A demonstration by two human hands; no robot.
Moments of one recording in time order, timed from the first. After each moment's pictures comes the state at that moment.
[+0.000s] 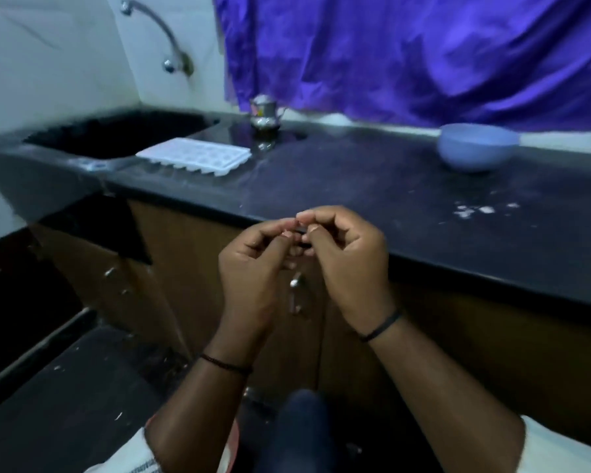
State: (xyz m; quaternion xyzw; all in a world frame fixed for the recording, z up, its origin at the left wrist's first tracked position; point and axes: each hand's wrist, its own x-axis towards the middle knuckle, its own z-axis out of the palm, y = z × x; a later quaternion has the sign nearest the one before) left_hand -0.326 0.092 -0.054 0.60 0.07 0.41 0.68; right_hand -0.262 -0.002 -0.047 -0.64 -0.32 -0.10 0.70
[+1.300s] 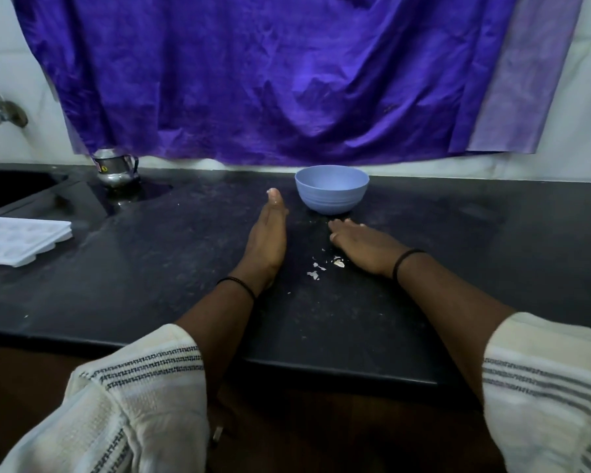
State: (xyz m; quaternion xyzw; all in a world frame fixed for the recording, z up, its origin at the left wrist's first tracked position) left_hand -0.048 -0.031 -0.013 0.73 0.06 0.17 0.66; right_hand 0.009 -0.206 -0.012 -0.95 -0.25 0.07 0.19
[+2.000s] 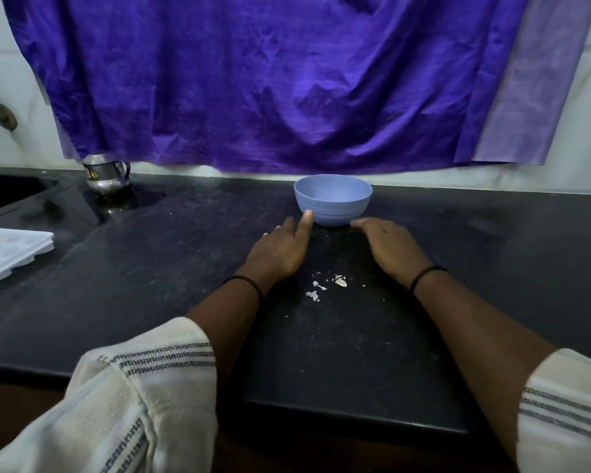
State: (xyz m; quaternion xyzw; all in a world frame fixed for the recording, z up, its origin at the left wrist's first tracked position) left_hand -0.009 -0.031 -0.011 0.94 0.06 0.05 0.34; right_hand 0.035 -0.217 -0.016 -0.87 -0.15 -0.03 0.48
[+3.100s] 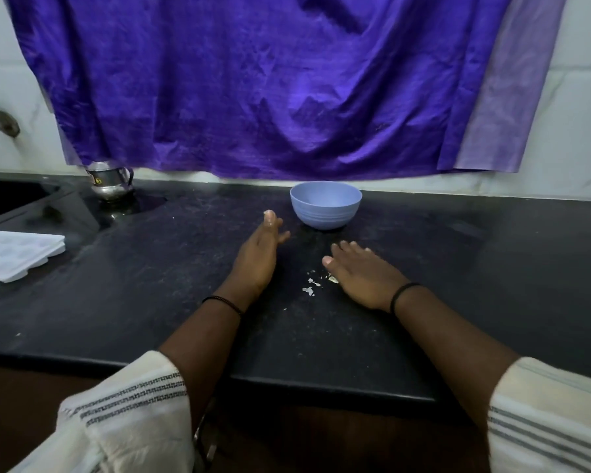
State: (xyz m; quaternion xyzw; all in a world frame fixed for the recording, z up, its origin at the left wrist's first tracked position) left_hand -0.049 -0.015 -0.015 0.77 0.01 0.15 0.62; right_hand -0.017 -0.208 -0.017 -0.96 -0.22 0.06 0.15
